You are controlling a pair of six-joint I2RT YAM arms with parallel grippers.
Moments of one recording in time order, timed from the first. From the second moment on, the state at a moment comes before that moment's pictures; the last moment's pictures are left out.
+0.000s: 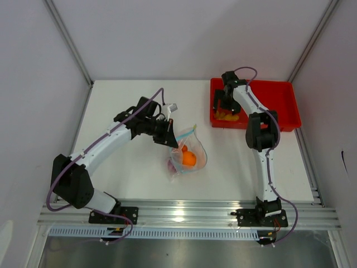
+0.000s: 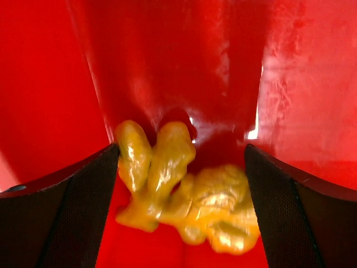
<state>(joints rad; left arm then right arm) -0.51 1.46 1.21 -0.69 0.63 -0.28 0.23 2.44 2.20 -0.92 0.08 0.33</state>
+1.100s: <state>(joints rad) -0.51 1.41 1.19 -0.69 0.63 -0.32 0.06 2.45 2.23 -0.88 0.20 0.32</state>
